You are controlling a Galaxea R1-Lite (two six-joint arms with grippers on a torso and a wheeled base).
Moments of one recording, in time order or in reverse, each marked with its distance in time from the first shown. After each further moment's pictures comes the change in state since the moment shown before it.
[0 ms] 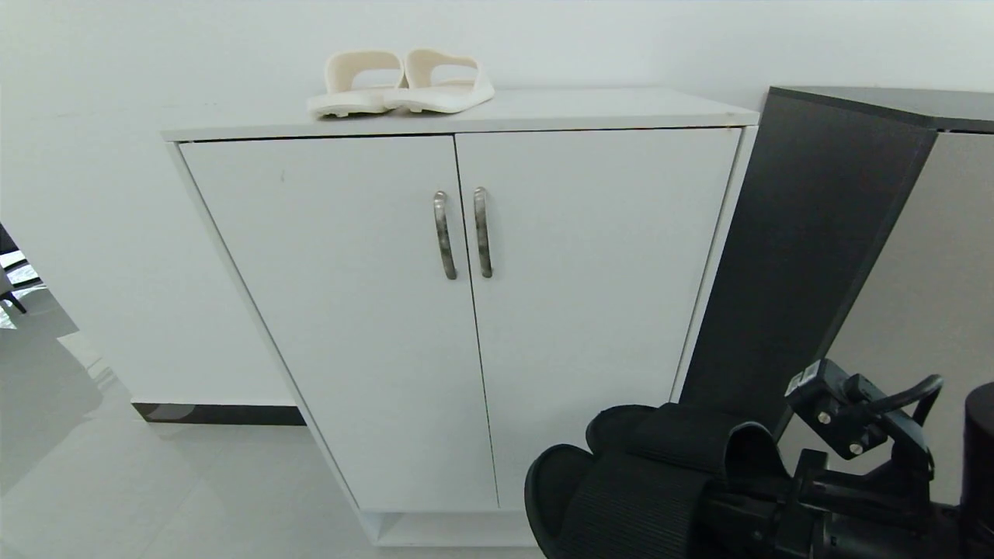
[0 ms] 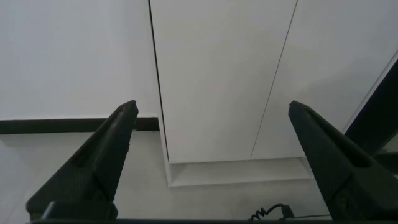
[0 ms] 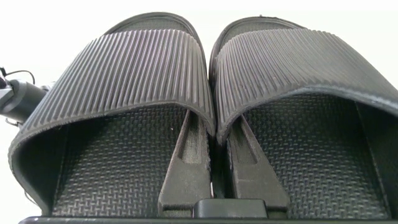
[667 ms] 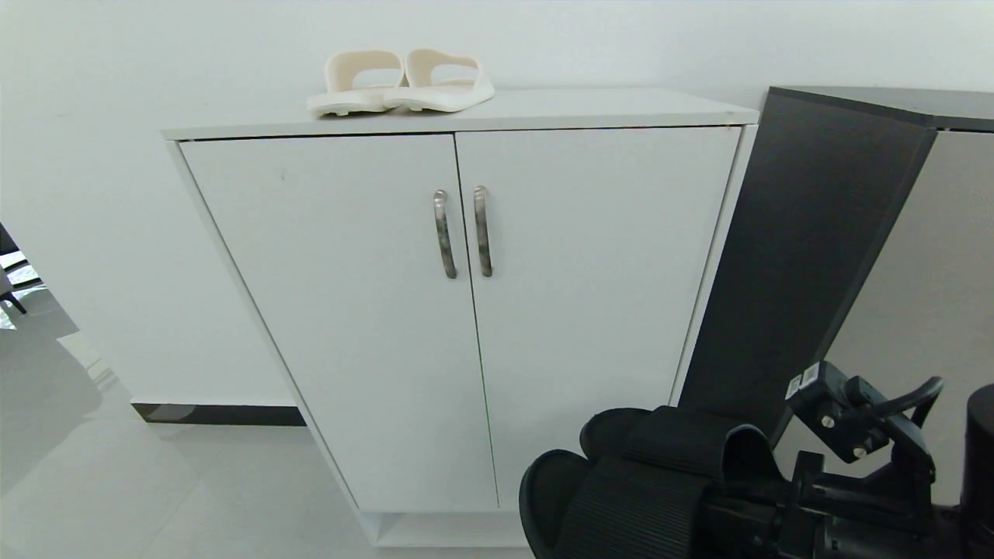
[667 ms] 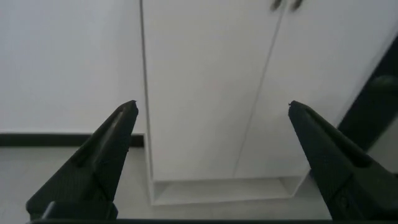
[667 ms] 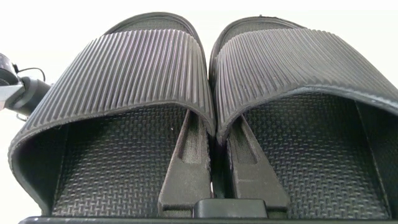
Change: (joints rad) left arm -0.009 0.022 -0.128 0.027 -0.043 -0.087; right arm -0.001 0.000 0.010 -0.023 0.036 -0.001
